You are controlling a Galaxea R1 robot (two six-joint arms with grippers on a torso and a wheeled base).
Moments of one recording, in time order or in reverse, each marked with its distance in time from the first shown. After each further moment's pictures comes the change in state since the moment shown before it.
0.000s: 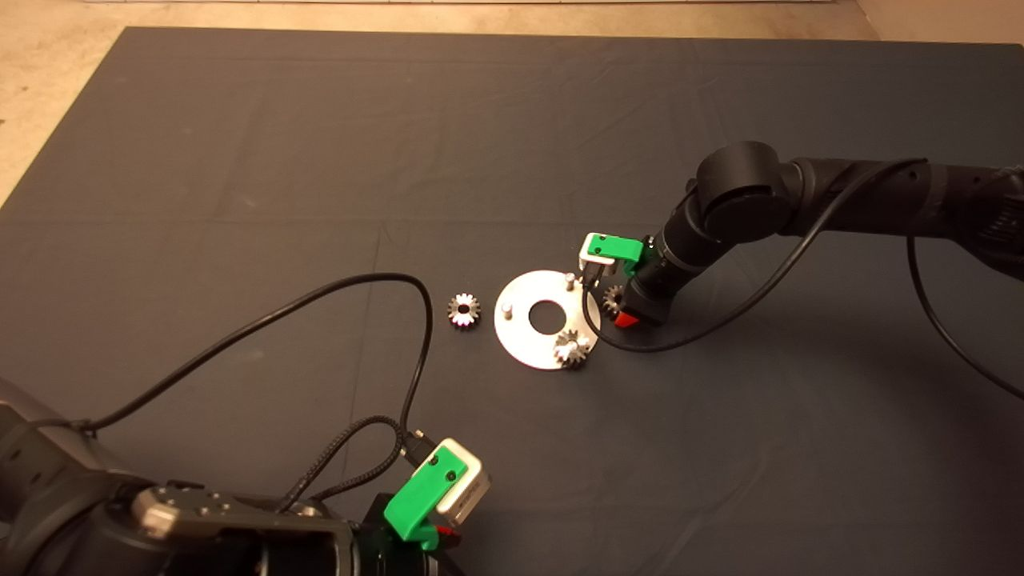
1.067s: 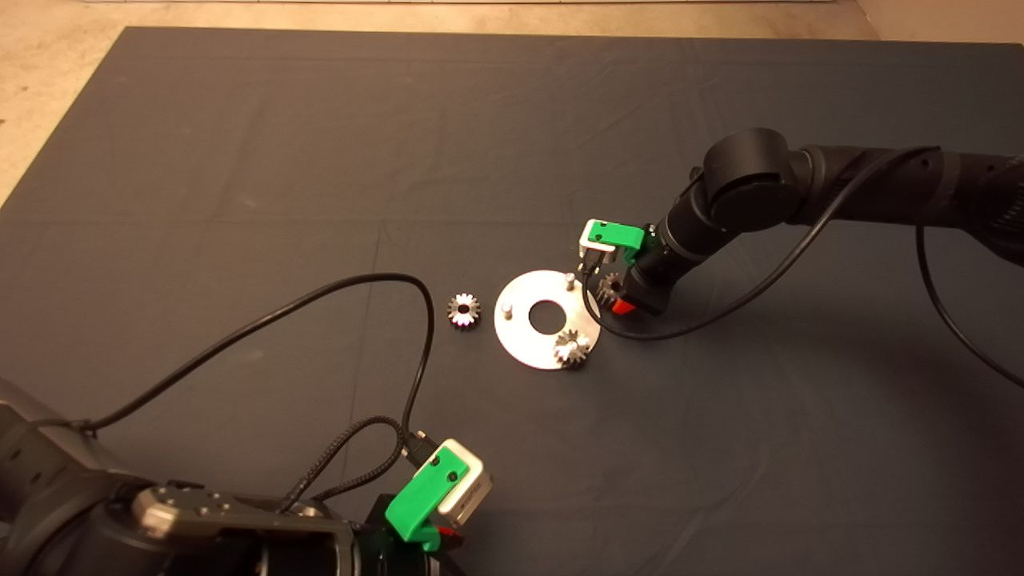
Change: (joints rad) left arm 0.000 0.000 0.000 0.000 -0.011 0.000; right arm 0.036 -0.008 0.000 0.000 0.035 -0.004
